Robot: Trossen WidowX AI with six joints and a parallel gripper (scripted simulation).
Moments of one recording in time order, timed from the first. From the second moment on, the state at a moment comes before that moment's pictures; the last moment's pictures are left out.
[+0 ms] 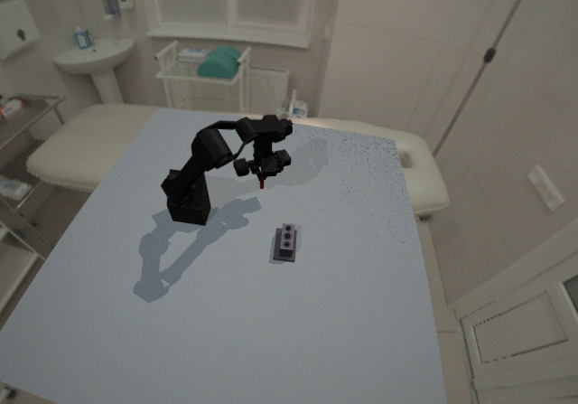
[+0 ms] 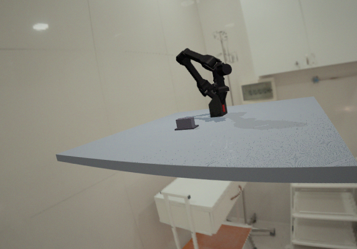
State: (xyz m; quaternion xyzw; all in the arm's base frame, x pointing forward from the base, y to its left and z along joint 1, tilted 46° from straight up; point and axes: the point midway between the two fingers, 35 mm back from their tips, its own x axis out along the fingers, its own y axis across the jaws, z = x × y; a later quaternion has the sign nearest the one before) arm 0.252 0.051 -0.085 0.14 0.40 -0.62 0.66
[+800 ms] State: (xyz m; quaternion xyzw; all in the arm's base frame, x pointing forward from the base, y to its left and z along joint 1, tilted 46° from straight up) arm 0.279 0.045 -0.054 0.15 0.41 -0.61 0.66
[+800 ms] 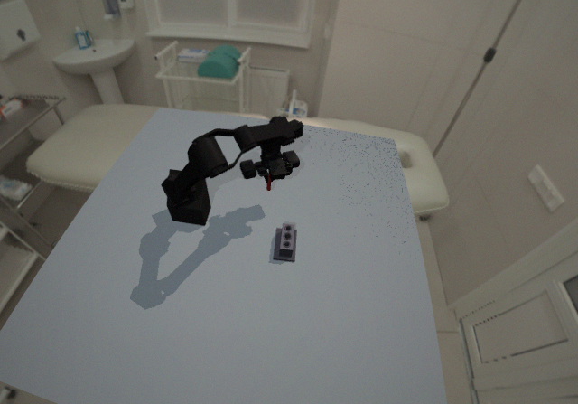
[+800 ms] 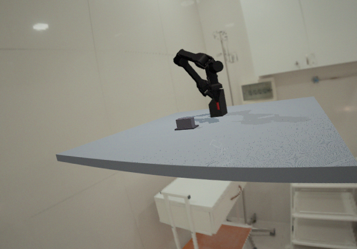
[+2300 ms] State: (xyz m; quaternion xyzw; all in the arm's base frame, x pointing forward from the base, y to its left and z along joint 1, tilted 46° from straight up) arm 0.335 -0.039 0.026 0.15 0.41 -0.61 0.66
